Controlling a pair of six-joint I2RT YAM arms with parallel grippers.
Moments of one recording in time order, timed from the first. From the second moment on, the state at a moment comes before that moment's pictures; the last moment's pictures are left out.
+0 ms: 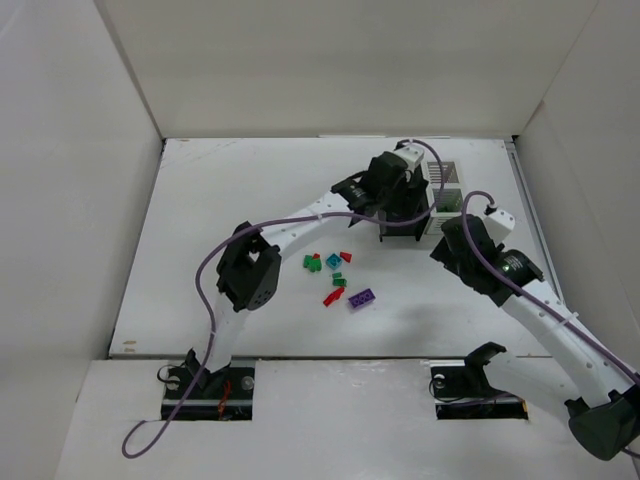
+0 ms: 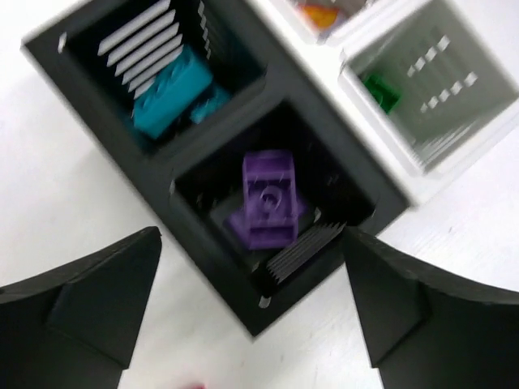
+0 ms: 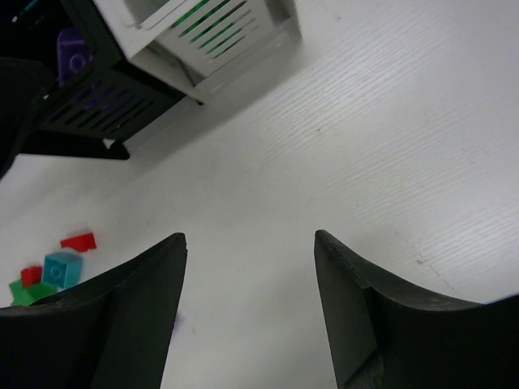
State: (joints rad) left arm -0.87 2.18 1.97 -0.35 -0.12 -0.19; right arm 0.51 0.93 0.91 -0.89 0.62 0.95
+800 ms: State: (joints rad) left arm -0.84 0.96 0.75 -0.46 -0.35 -0.73; right arm 0.76 1.40 0.83 -0.55 0.19 1.03
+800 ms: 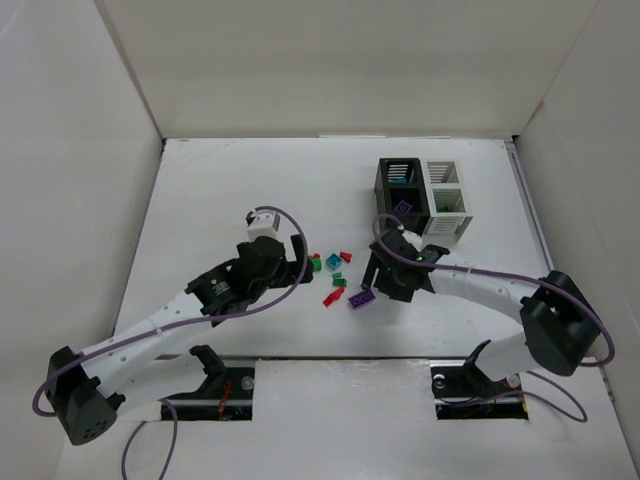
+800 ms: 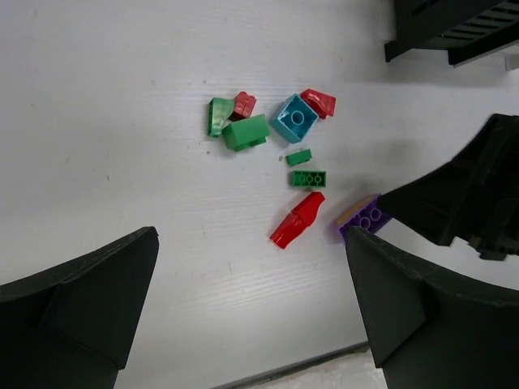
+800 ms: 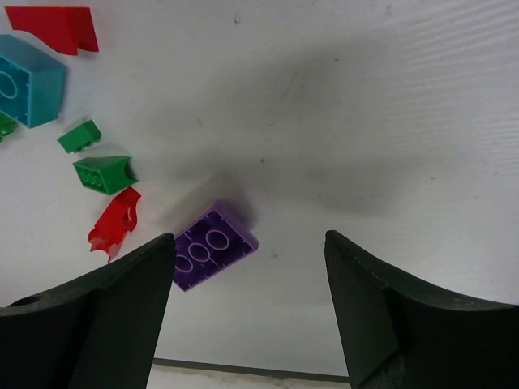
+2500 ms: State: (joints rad) left arm -0.85 0.82 0.68 -0.54 -0.40 -0.86; right arm 0.81 1.50 1.06 -0.70 0.27 1.08
